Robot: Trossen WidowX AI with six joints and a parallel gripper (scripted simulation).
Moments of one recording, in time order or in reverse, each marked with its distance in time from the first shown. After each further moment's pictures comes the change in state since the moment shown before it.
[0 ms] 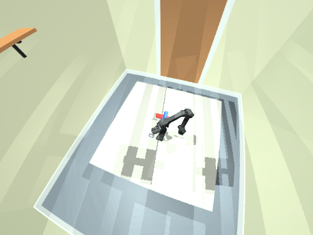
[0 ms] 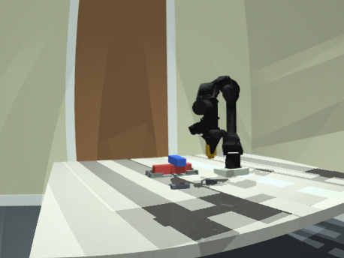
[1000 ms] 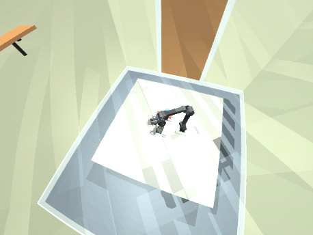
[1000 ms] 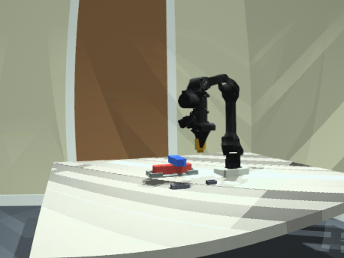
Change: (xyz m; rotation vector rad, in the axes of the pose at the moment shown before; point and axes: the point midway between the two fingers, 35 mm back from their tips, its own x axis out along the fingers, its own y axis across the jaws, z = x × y) arm -0.024 -0.026 0.036 -0.016 -0.017 0.014
